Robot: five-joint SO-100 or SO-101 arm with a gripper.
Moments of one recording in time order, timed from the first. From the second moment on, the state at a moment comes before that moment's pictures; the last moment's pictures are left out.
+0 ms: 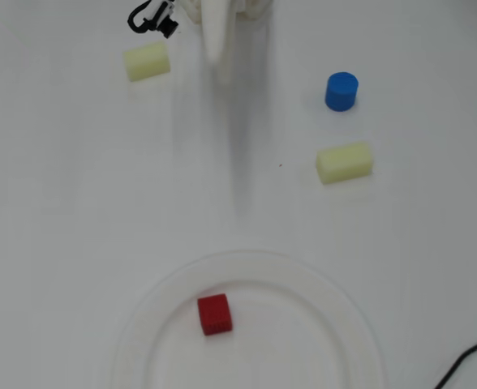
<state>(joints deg) 1.7 178.4 161.3 55.2 -1.1</state>
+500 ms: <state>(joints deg) 4.3 196.8 183.5 61.5 -1.2</state>
